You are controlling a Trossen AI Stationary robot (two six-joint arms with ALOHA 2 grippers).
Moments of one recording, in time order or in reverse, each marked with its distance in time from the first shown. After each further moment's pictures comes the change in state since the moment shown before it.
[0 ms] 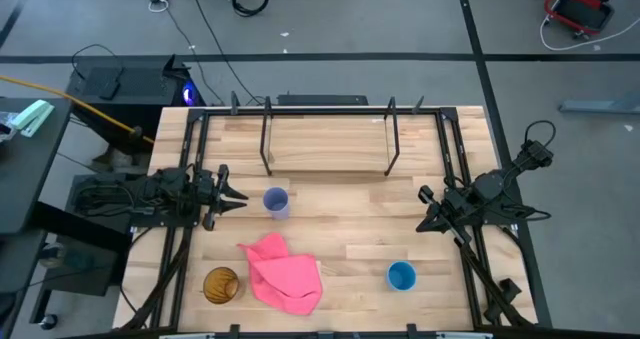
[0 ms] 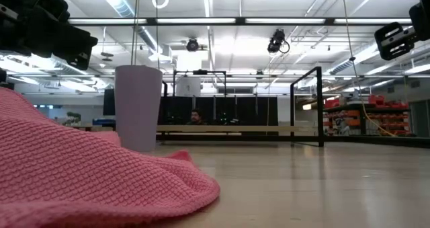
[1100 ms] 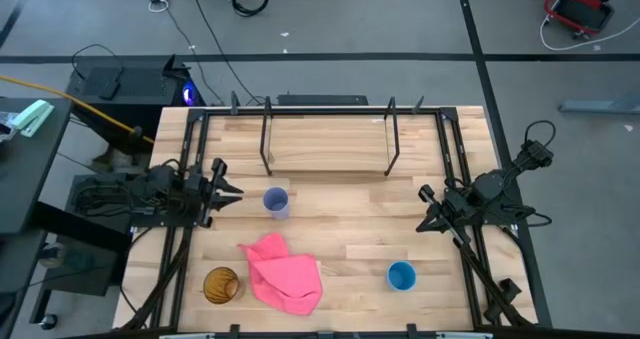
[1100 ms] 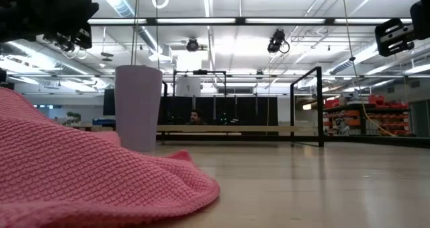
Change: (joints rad) left arm 0.000 0.000 -0.003 0.274 -0.003 0.043; right arm 0.000 0.000 0.000 0.000 0.000 -0.095
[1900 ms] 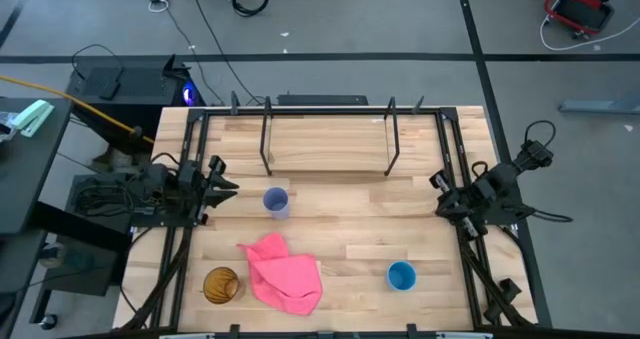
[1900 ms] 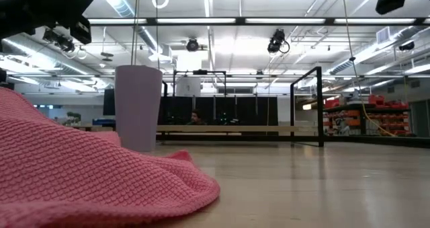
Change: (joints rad) left arm 0.000 0.000 0.002 0.108 -0.020 -0.142; right arm 0.000 0.000 0.000 0.440 0.001 -0.181
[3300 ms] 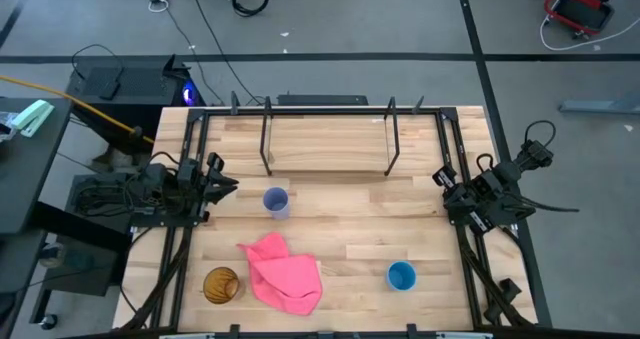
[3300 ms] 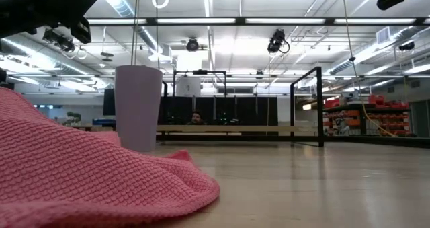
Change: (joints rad) left arm 0.000 0.000 0.000 0.019 -0.065 0.020; right arm 0.000 0.000 0.000 0.104 0.007 0.087
